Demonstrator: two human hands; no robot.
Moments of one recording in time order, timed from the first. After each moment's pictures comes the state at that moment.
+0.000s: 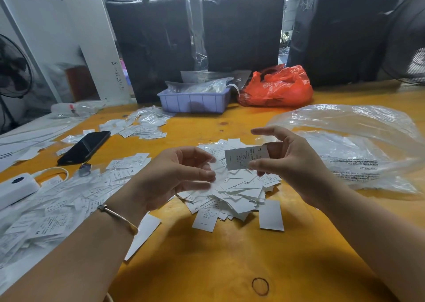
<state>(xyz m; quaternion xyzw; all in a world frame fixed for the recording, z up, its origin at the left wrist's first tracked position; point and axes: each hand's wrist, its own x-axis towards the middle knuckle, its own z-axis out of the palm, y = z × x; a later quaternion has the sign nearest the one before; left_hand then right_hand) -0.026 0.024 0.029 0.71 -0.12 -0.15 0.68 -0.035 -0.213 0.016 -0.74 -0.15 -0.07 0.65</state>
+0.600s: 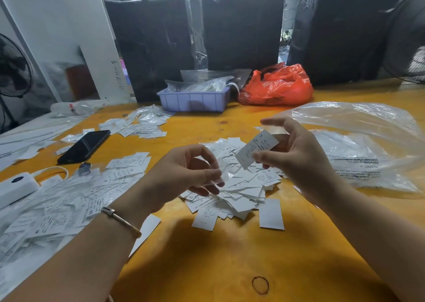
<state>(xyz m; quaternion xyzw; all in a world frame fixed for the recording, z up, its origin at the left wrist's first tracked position) -0.032 0.016 0.029 0.80 -0.18 -0.10 0.57 -0.035 -0.212 0.018 -0.74 -0.14 -0.15 0.64</state>
